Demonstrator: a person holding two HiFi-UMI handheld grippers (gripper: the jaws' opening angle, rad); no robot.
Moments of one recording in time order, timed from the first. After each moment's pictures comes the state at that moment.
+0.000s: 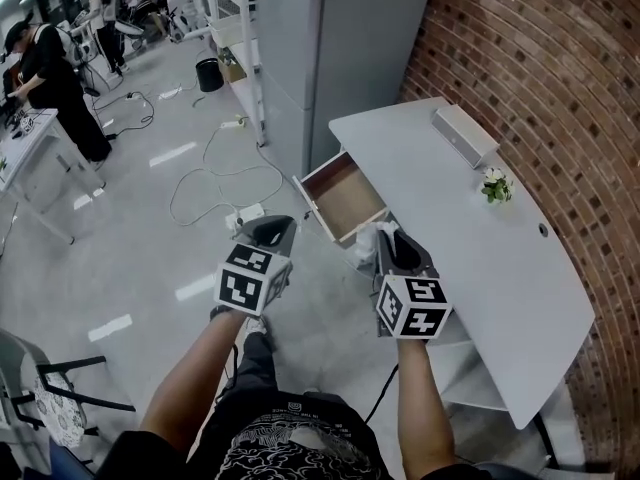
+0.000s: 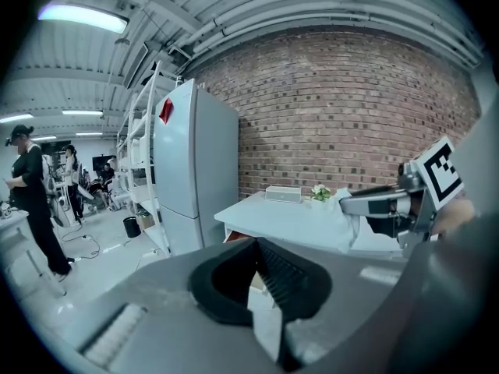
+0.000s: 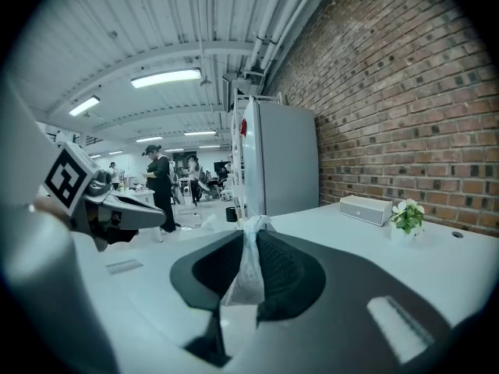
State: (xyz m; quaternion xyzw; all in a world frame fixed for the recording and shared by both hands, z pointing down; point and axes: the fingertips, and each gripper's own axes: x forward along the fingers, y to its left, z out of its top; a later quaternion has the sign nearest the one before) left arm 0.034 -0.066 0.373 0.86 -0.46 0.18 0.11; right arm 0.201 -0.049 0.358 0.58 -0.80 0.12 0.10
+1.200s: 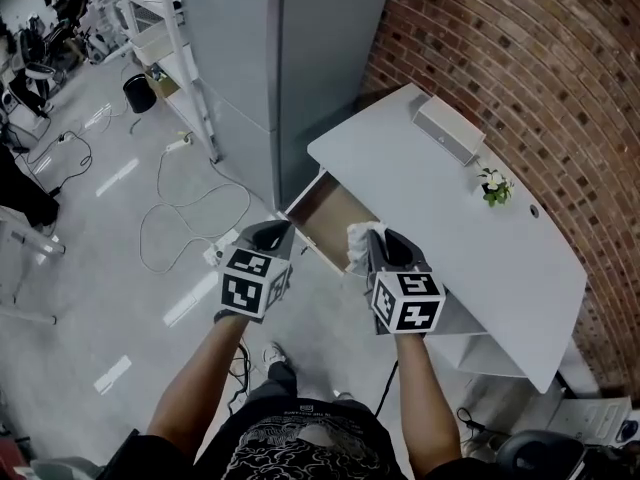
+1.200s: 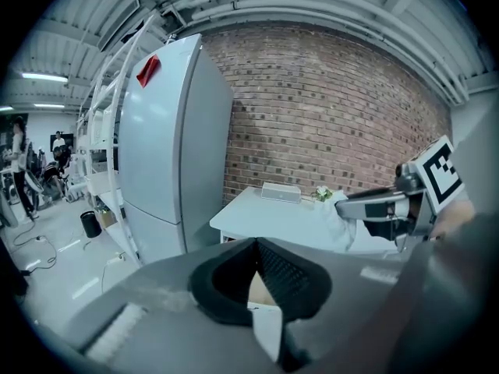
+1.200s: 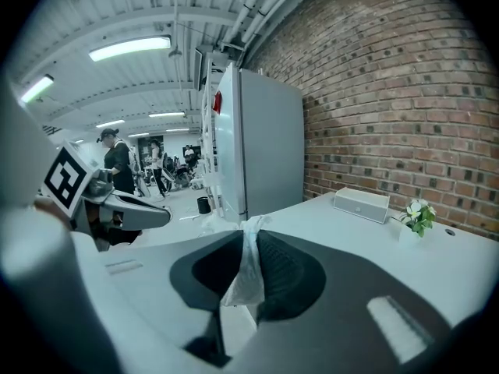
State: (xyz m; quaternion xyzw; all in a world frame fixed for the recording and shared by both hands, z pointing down) left arm 0.001 -0.251 0.397 0.91 -0.34 0.19 0.15; right arm 0.146 -0.200 0.373 0.66 -0.72 0.17 0.14
